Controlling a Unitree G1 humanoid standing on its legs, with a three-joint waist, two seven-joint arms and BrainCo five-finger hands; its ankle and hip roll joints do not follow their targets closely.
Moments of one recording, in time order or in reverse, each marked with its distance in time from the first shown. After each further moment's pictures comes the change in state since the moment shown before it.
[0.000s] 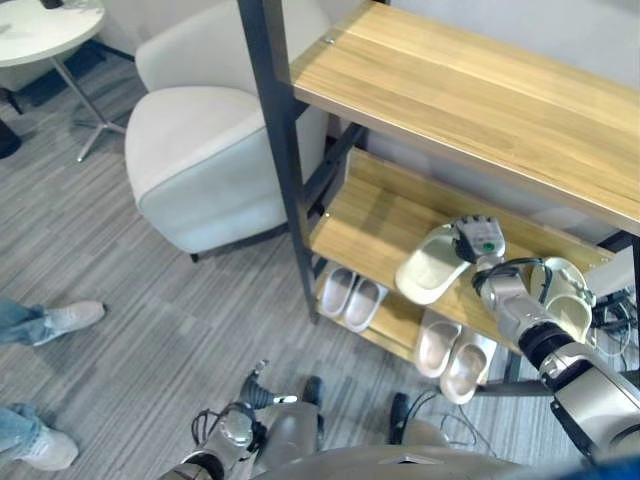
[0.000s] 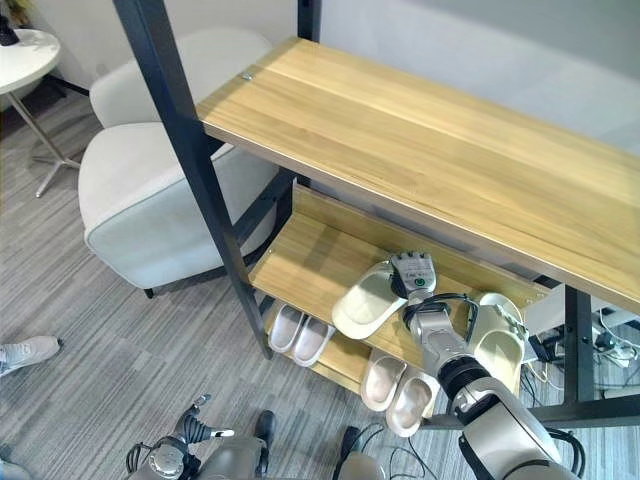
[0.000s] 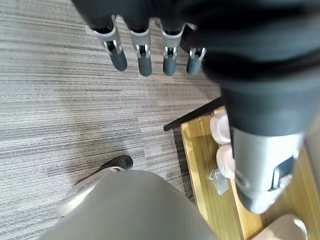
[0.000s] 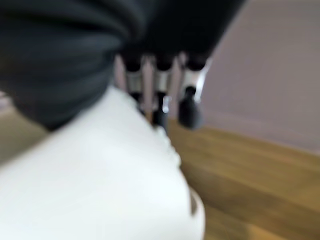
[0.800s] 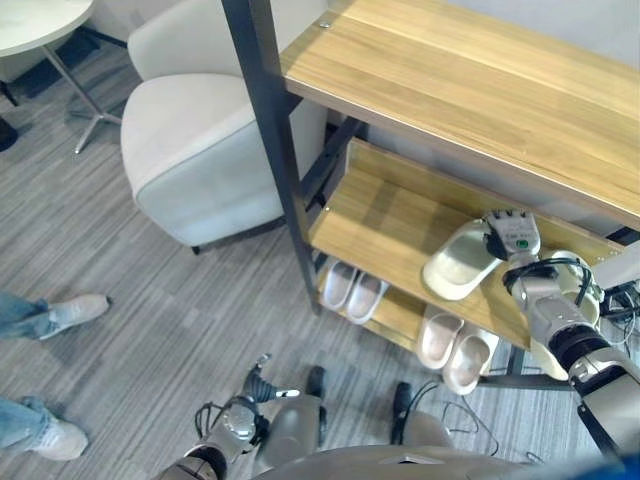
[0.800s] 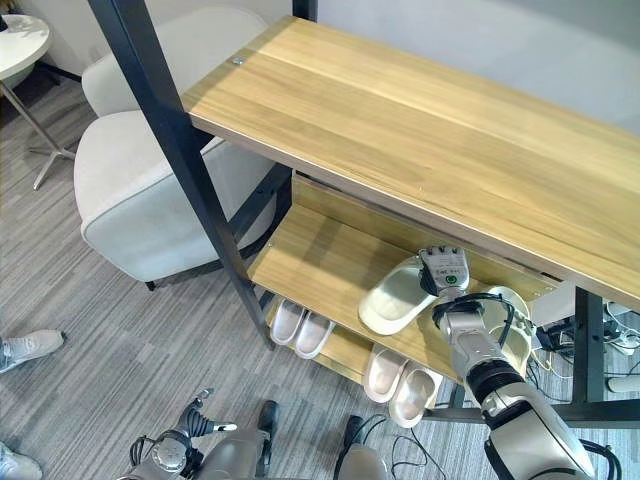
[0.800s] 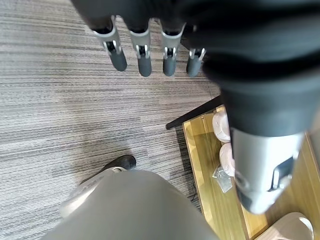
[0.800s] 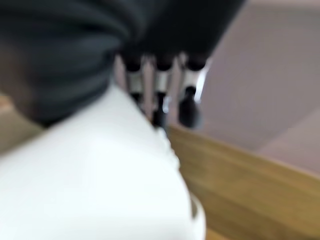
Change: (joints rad) left arm -0.012 -0.001 0.000 0.002 0.003 -0.001 0.001; right arm 0.042 -0.123 -0.042 -0.022 -0.020 -0.012 -0.017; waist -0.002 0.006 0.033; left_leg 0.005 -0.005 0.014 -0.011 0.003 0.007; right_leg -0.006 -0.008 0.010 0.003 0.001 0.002
